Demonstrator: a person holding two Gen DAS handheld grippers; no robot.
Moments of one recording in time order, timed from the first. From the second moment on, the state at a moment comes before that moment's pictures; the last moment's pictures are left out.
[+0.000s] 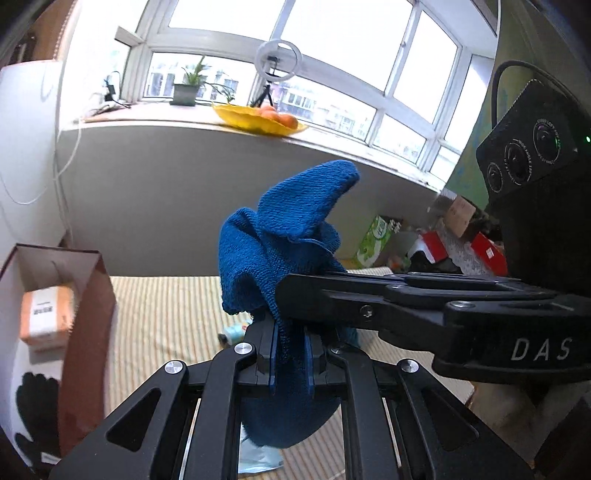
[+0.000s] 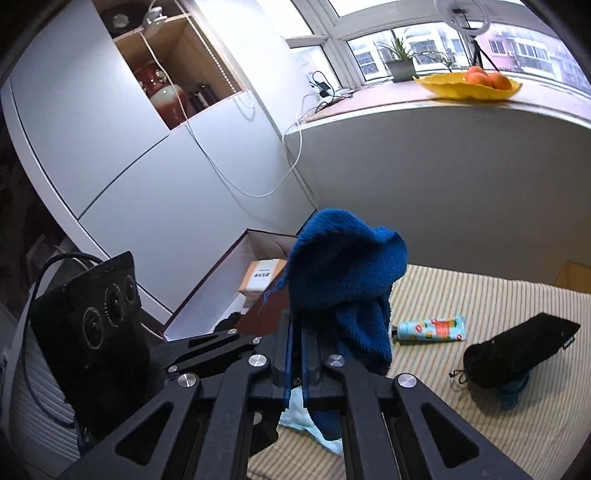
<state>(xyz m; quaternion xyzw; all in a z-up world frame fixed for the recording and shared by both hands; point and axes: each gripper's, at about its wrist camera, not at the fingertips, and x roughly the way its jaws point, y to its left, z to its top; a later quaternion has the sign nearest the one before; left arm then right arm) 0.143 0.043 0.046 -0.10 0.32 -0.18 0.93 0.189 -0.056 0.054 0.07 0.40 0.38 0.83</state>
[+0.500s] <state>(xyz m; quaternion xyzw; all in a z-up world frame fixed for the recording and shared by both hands) 0.101 0.156 0.081 -0.11 0.27 -0.07 0.95 0.173 0.068 0.089 0.04 0.38 0.48 0.79</state>
